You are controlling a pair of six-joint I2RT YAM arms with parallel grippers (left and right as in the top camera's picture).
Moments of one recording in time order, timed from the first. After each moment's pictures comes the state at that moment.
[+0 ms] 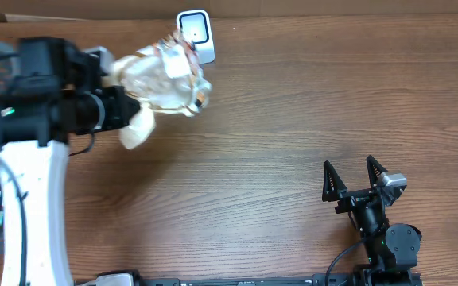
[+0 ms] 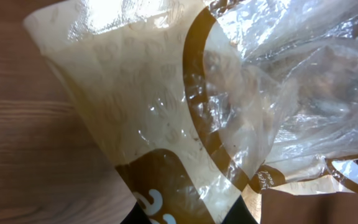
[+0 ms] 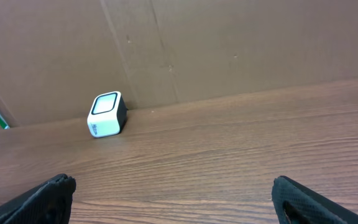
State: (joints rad) left arm 0.06 1.44 1.65 -1.27 0.33 -0.12; right arm 0.03 0.02 0.02 -0.02 -0.16 0.24
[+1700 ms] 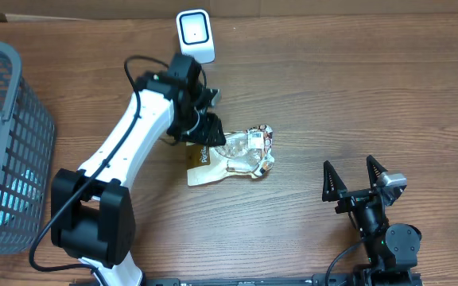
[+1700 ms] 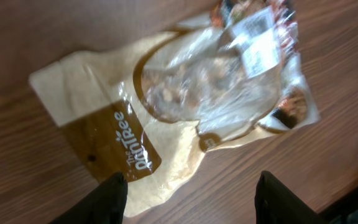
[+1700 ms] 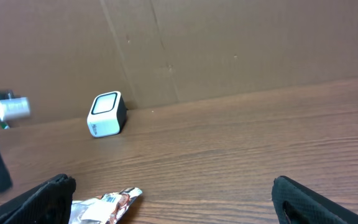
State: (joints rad) left arm -0.32 1.85 1.51 -1.09 0.33 -0.03; right arm 0.03 0.02 0.02 -0.02 -0.16 0.23
